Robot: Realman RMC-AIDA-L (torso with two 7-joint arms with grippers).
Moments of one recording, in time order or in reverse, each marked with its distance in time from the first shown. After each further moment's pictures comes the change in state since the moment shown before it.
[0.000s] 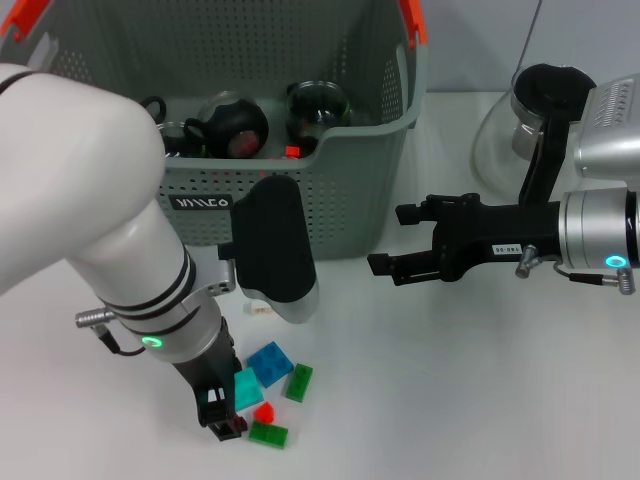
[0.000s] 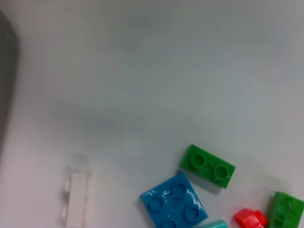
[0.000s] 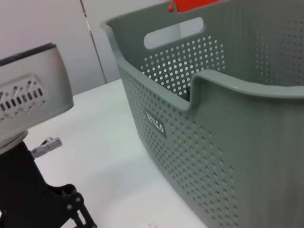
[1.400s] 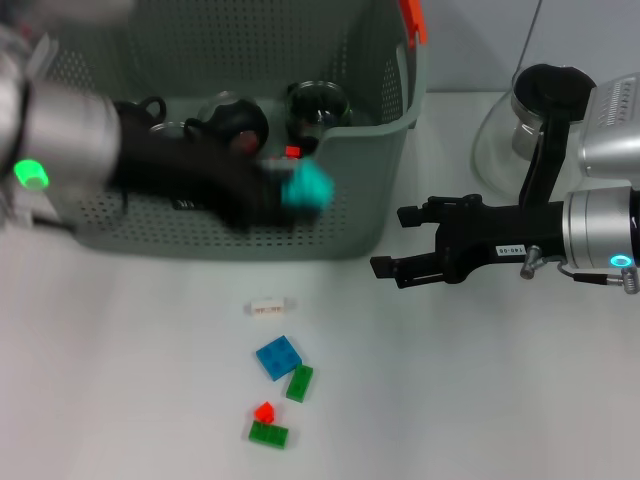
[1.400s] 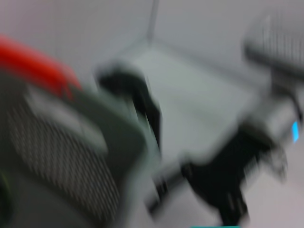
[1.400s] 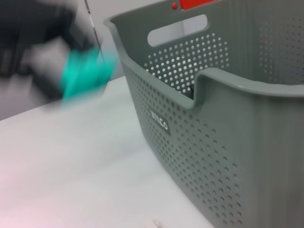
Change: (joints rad) left arm 0.088 0.011 -0.632 0.355 -0.554 0.166 -0.081; right arm 0.003 -0.009 -0.004 -0.001 -0.005 -0.017 0.006
